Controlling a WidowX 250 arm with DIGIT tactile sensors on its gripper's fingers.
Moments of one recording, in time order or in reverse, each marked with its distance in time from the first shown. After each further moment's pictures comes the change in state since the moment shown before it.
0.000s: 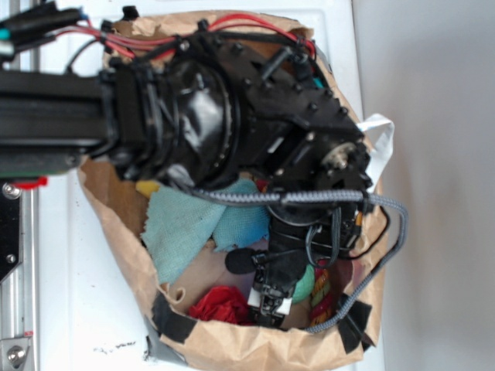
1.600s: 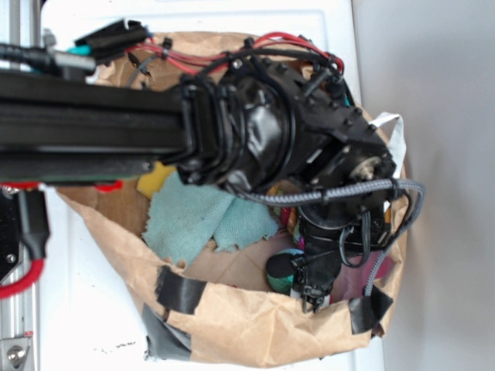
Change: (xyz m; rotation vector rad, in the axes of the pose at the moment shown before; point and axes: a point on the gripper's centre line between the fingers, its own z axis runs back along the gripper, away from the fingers) arm 0.015 0.026 -0.030 0.076 -0.028 0.095
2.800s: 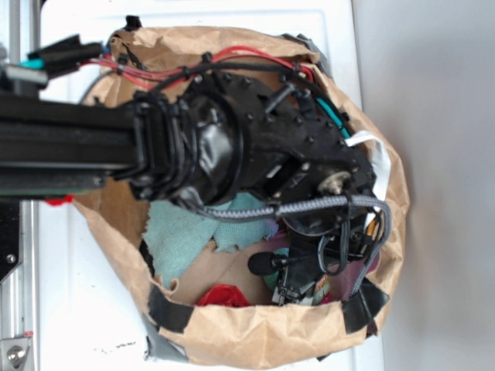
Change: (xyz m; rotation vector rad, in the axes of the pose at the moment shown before) arm -0.050 -0.008 -0.005 -0.019 0.136 -0.076
